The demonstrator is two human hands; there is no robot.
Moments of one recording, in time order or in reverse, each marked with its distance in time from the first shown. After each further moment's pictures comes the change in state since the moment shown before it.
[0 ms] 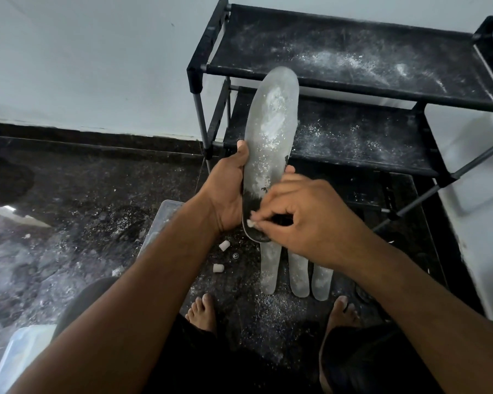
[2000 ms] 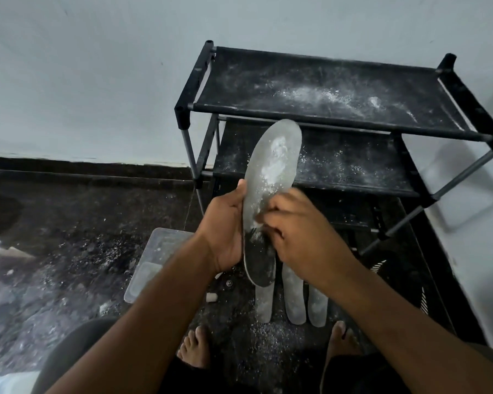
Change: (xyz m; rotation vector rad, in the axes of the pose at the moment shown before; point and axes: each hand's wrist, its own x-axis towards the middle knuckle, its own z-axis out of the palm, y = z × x) left_hand 0.002 -0.013 -0.001 0.028 -0.032 0.001; right_hand 0.007 0.025 0.007 -0.239 0.150 0.042
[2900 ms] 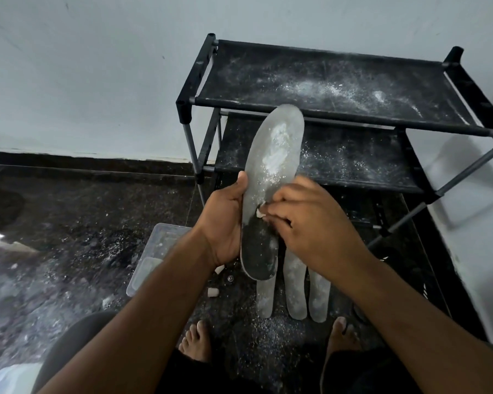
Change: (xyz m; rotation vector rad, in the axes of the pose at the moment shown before) left_hand -0.005 0.004 0.003 -0.036 -0.041 -0.008; right_hand 0.001 0.001 -0.013 -0.064 0.026 -0.001
